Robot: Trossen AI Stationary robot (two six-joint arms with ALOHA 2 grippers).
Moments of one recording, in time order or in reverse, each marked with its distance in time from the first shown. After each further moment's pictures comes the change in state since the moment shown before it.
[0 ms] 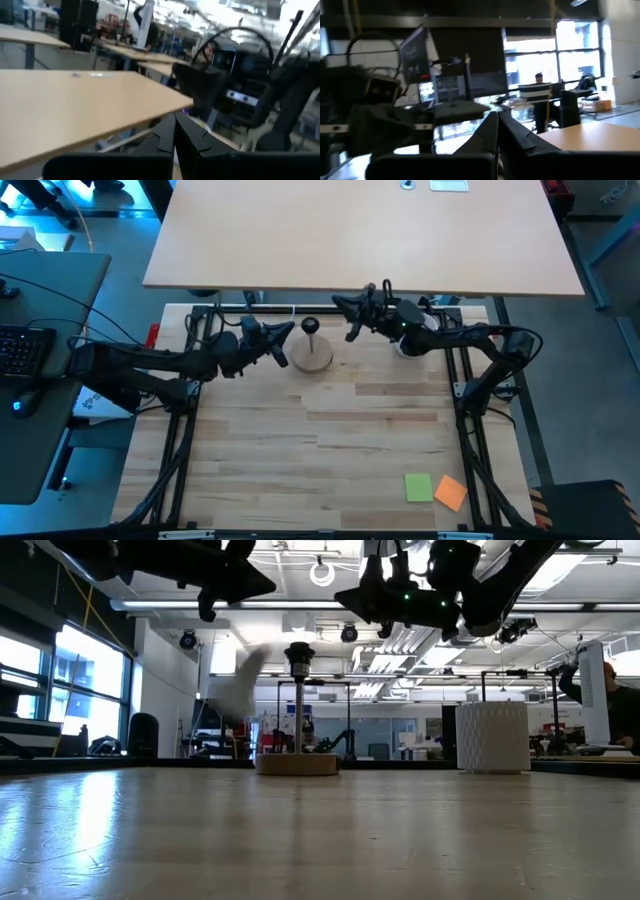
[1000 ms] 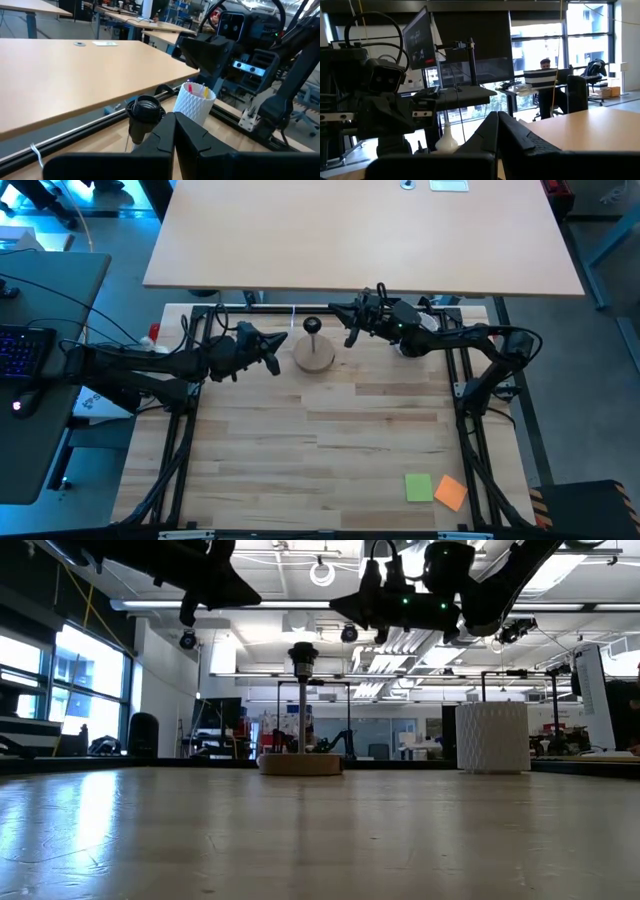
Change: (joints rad) left arm -0.036 -0.127 0.000 -0.331 -0.021 -0.089; right arm 0.014 0.001 -0.001 -0.080 -0.039 -0.006
